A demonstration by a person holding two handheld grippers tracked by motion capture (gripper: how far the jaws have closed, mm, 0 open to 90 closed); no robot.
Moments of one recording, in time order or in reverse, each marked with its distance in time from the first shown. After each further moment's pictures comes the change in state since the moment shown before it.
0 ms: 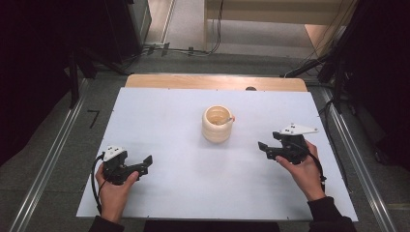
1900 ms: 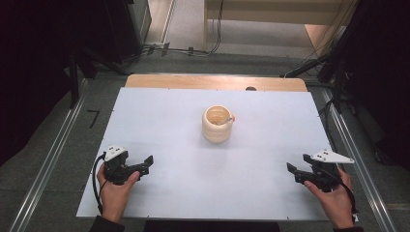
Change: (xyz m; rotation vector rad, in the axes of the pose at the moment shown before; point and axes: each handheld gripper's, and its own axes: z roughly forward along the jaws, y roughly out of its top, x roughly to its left) left arm -0.002 0.000 0.001 0.002 0.000 0.000; right arm -0.024 -0.078 -0.057 0.036 -0.136 0.080
